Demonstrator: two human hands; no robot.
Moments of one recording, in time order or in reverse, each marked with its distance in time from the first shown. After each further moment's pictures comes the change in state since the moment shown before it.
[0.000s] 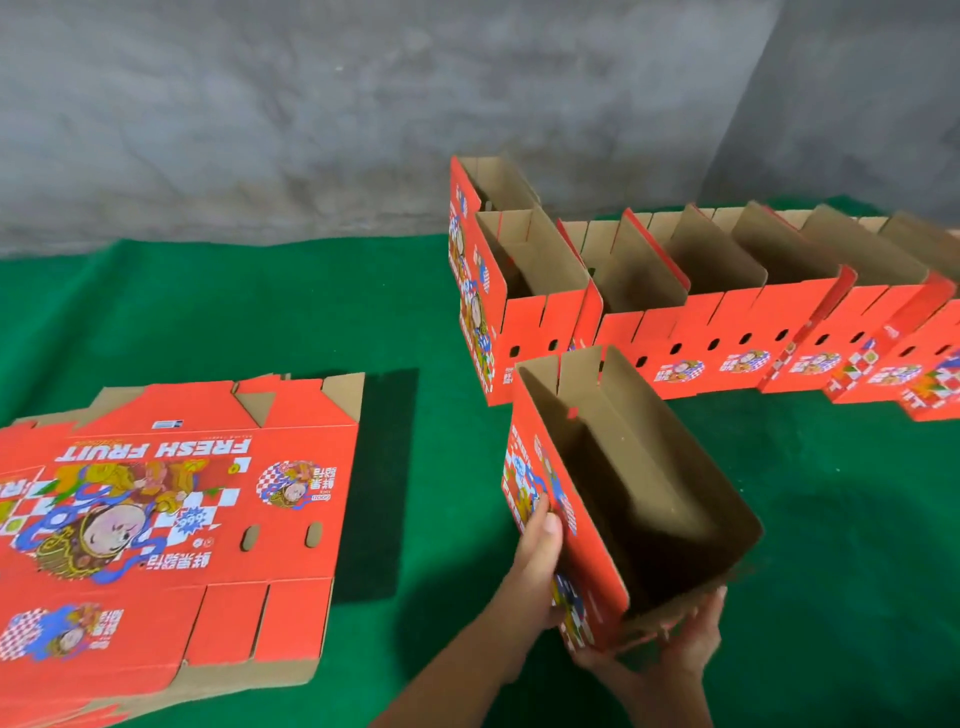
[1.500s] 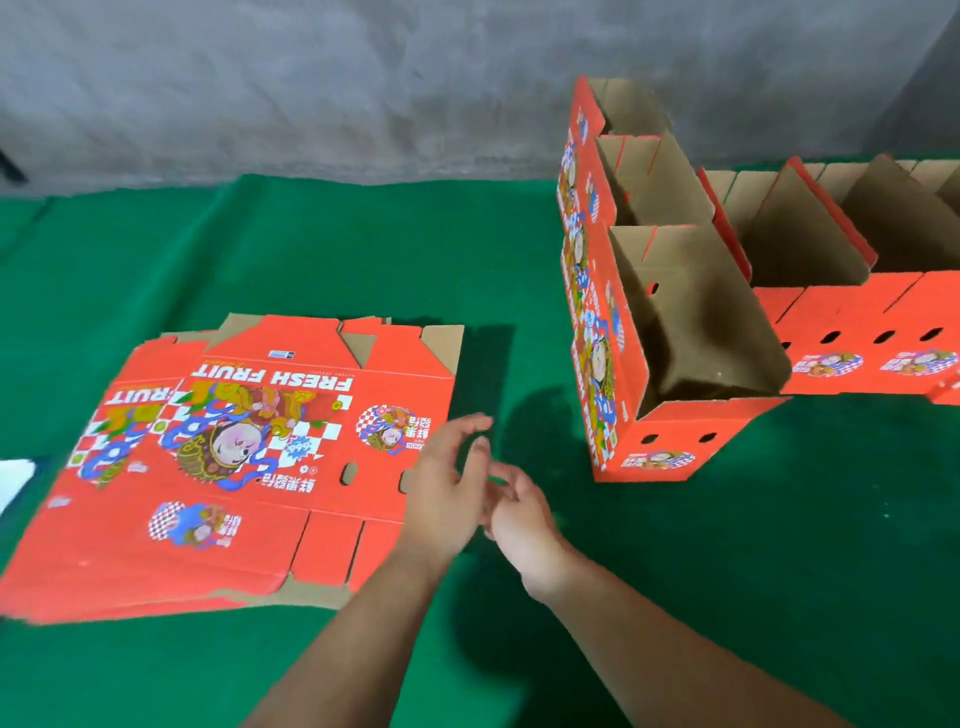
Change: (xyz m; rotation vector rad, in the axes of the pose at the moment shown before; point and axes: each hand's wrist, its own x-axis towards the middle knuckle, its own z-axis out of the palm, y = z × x) left_hand -0.002 0.020 -0.165 0.502 0.672 0.628; right_hand -0.022 -0.162 0.214 0.118 -0.754 0.463
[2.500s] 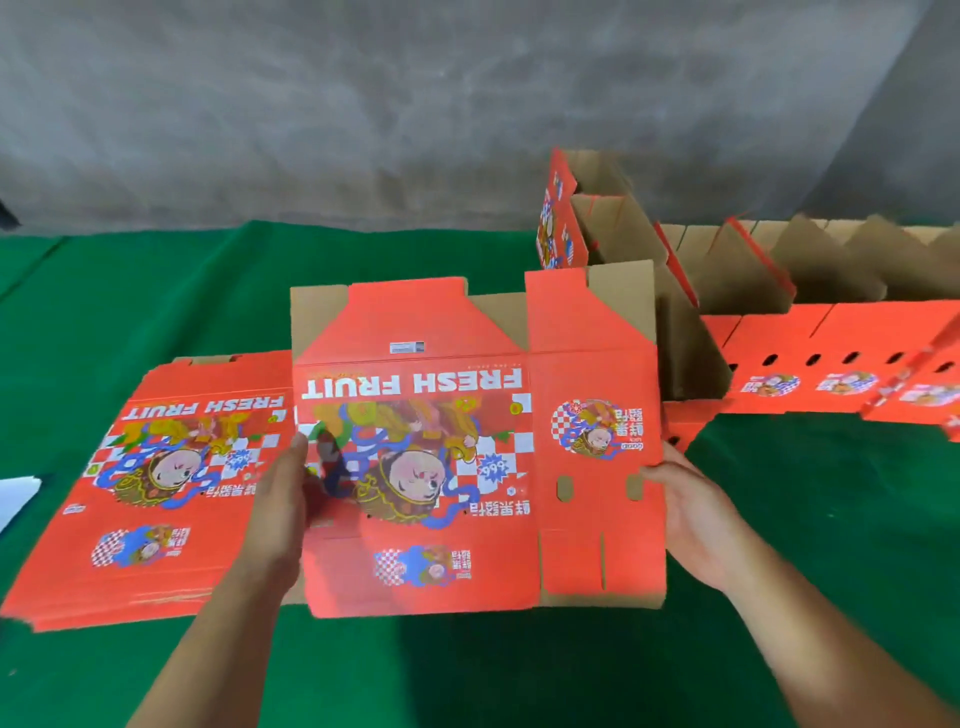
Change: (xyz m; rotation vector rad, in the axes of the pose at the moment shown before) left_hand -0.005 -0.062 -0.152 -0.441 0.153 -0.482; right_hand -0.068 -0.034 -0.163 0.268 -0.100 -0.264
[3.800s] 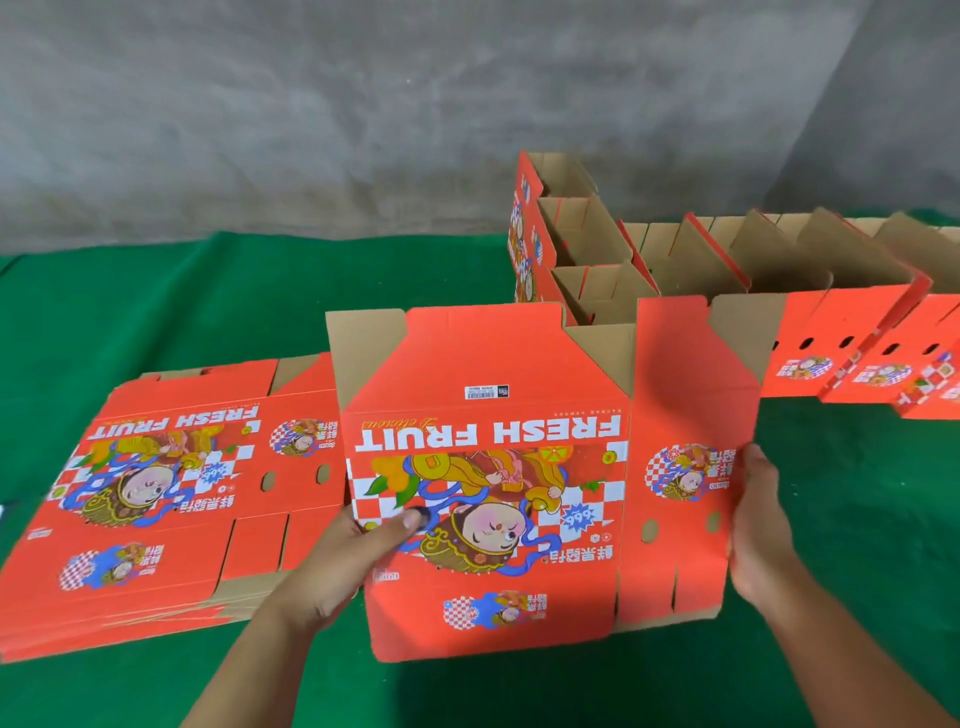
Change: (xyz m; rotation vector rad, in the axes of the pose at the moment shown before) left_hand -0.072 -0.008 0.052 0.078 -0.606 -0.035; right_hand -0.027 0.010 -0.071 -0.036 0.682 0.044
